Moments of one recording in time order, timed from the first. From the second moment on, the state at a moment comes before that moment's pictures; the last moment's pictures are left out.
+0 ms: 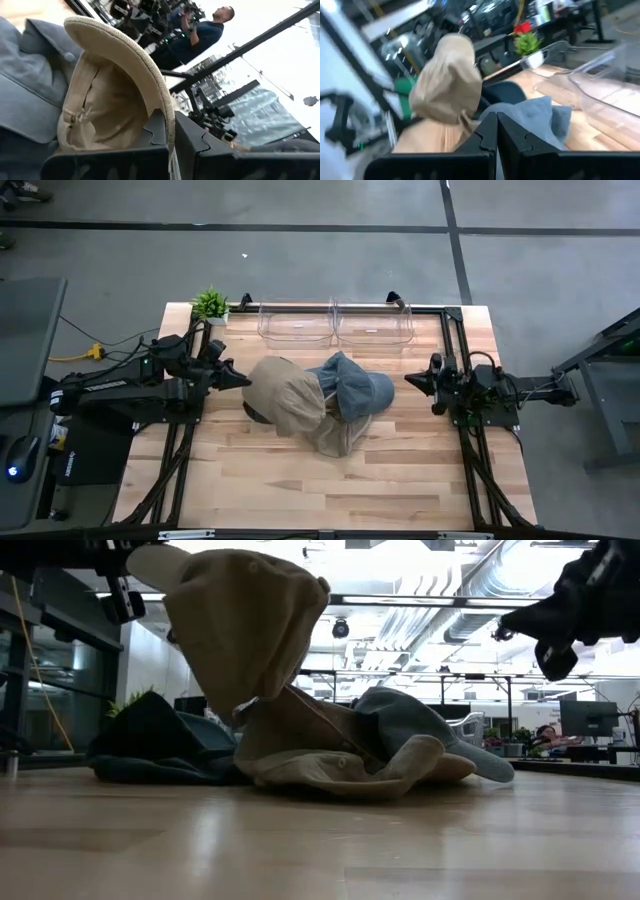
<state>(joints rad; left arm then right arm) 0.23 0.38 0.44 -0.10 0.41 -0.92 0.07 0.01 0.08 -0.04 0.27 0.49</state>
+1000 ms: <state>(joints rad) 0.23 0.45 0.44 0.01 0.47 -0.78 0.05 1.14 0.58 0.54 0.23 0.31</state>
